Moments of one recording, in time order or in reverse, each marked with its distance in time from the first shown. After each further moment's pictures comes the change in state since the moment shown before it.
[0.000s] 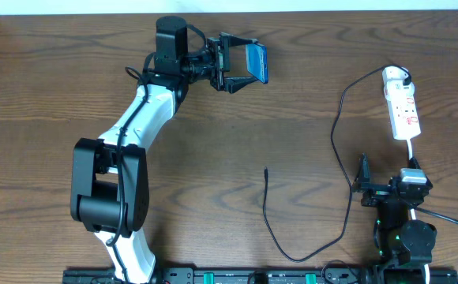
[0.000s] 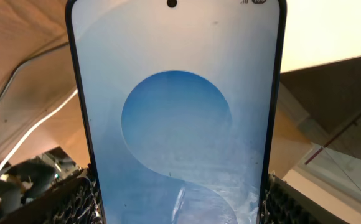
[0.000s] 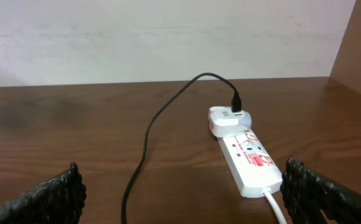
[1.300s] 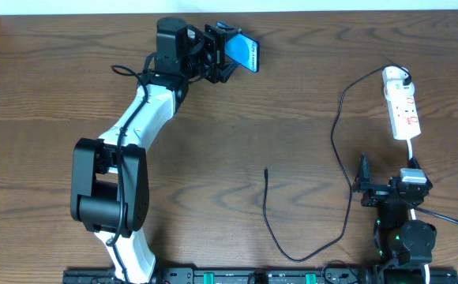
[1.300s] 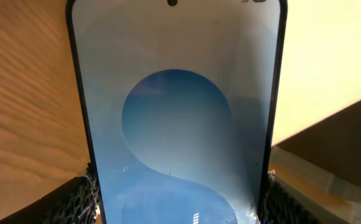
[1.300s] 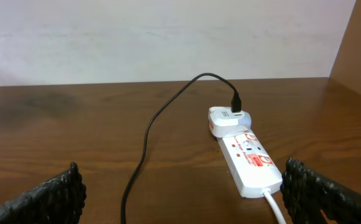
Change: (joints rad) left arm 0.000 0.000 0.000 -0.031 -0.443 0.325; right arm 0.000 0.000 0.000 0.002 -0.001 -0.003
